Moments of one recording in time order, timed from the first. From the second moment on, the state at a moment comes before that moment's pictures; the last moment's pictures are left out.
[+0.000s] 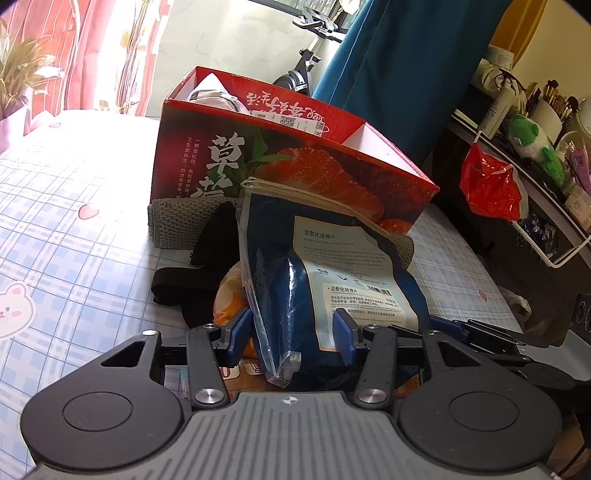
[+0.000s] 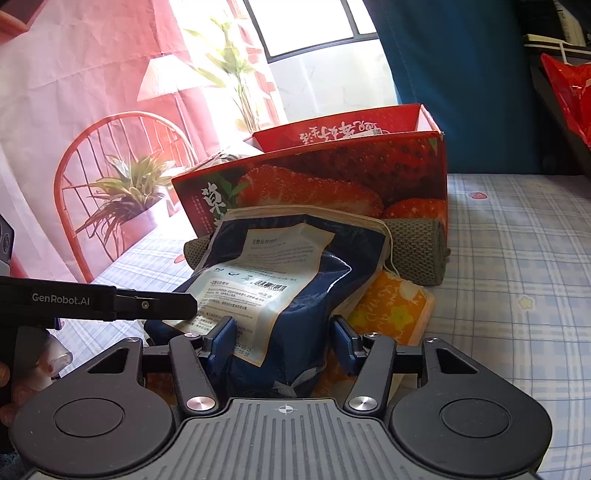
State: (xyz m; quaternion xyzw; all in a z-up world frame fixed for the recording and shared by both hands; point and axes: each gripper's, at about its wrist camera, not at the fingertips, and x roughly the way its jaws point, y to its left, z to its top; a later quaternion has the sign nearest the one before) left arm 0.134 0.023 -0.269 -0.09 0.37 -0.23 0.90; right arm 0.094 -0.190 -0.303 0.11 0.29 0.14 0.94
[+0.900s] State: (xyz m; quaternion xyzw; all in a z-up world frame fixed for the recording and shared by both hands) left arm 0.113 0.034 -0.235 -0.11 0.32 -0.27 0.90; right arm 0.061 -0.178 -0.256 0.07 0.24 0.15 0.96
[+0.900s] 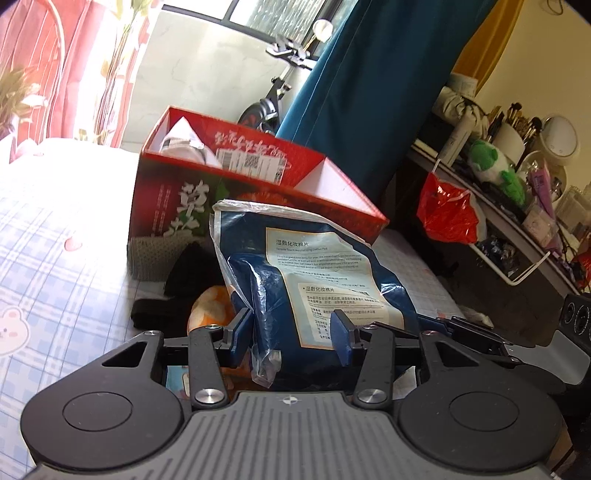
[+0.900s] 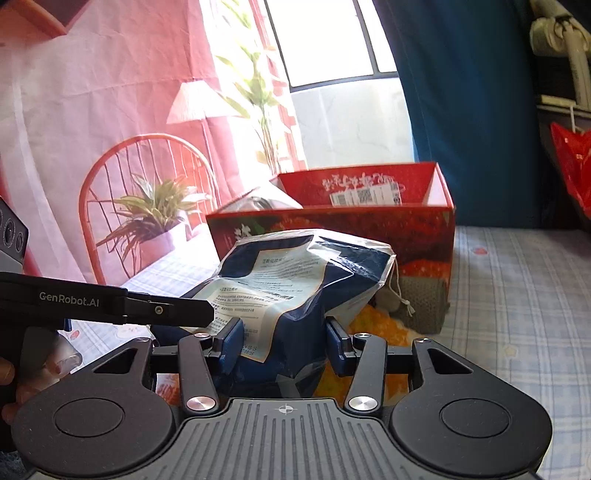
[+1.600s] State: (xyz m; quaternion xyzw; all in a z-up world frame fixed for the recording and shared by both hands) left arm 0.238 0.022 -0.138 -0.04 0.26 -0.26 0.93; right arm 0.197 -0.164 -0.147 0.03 0.19 0.18 0.96
